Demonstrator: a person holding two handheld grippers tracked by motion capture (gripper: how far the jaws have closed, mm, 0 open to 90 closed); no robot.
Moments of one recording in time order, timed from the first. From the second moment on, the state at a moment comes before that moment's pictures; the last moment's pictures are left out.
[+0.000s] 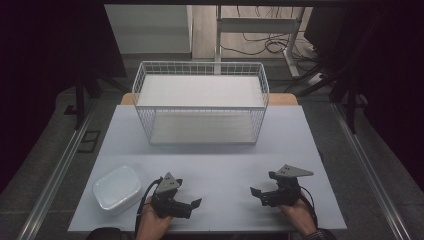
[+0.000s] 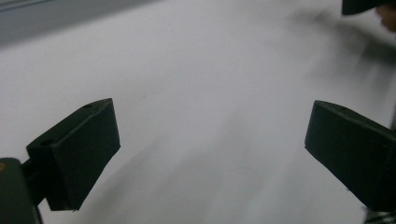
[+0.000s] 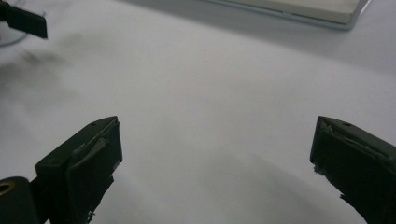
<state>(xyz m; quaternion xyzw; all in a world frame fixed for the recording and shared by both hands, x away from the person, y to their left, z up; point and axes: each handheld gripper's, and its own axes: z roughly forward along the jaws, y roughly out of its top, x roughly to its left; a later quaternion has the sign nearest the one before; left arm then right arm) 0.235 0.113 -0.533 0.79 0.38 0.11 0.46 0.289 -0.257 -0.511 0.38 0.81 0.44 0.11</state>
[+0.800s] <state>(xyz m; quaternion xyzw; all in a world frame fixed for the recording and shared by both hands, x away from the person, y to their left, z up) 0.230 0.138 -0.512 0.79 0.39 0.13 0.46 0.288 -0.254 -0.512 0.37 0.82 0.43 0.12</state>
